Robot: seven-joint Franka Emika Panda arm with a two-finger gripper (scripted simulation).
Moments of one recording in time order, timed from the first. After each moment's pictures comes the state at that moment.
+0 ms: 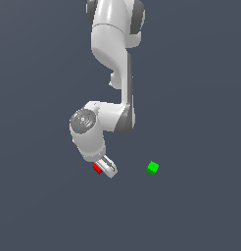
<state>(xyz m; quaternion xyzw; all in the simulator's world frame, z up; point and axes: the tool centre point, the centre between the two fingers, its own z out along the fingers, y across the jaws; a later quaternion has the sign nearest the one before) 0.085 -0.097 0.071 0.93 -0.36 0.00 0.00</state>
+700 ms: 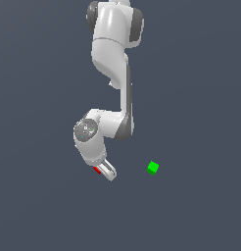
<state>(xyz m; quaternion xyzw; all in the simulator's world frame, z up) 0.084 -0.099 0.032 0.93 -0.36 0.00 0.00</state>
